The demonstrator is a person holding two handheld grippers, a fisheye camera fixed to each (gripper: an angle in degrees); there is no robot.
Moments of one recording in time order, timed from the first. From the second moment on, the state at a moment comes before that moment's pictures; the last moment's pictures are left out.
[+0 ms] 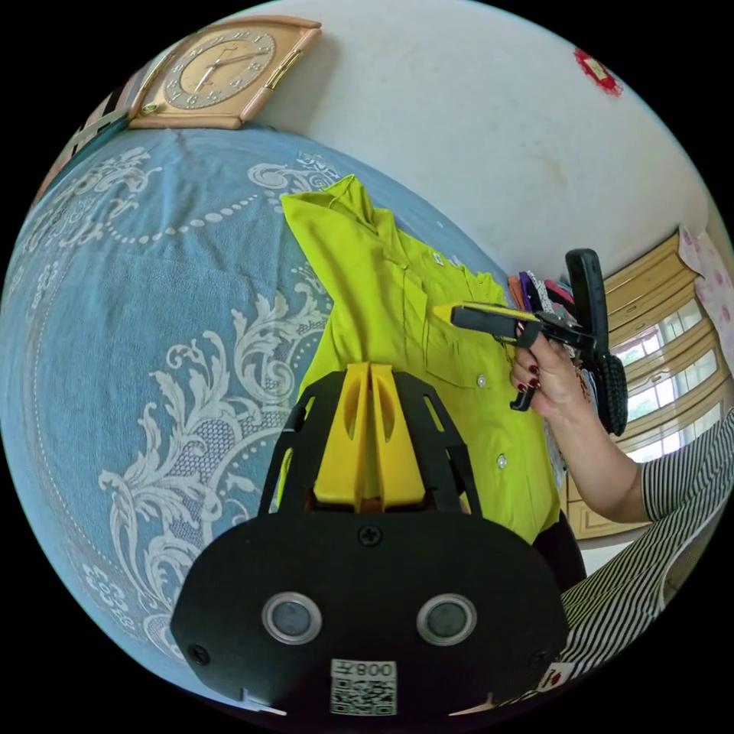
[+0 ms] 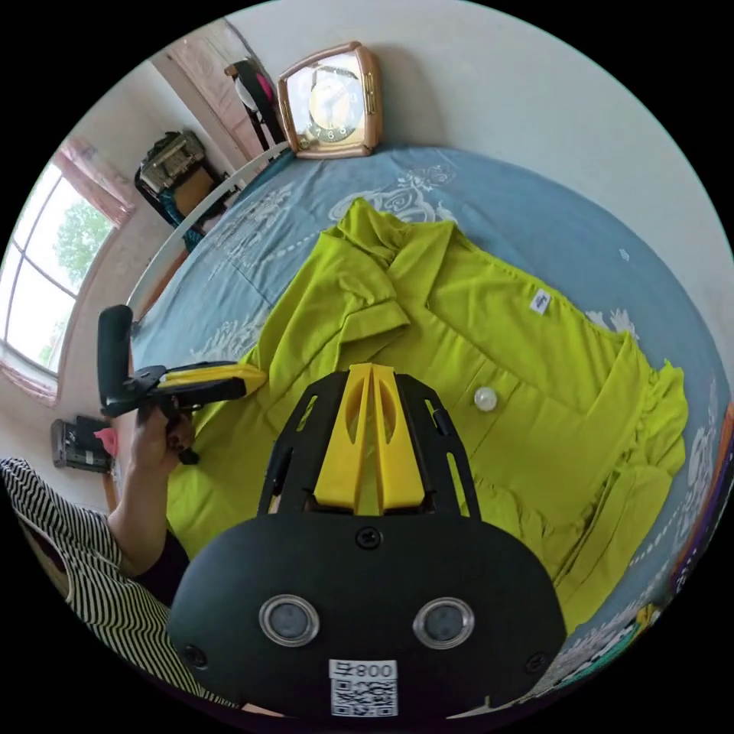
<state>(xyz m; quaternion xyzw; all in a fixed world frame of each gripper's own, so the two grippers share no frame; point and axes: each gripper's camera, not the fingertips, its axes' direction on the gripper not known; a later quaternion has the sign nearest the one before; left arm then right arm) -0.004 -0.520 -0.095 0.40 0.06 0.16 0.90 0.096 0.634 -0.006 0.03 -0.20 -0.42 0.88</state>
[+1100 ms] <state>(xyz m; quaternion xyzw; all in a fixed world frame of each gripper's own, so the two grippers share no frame) 0.227 -0.808 0.057 0.28 0.14 0.33 0.89 0.343 0.794 -0.015 0.12 0.02 -0.35 0.93</state>
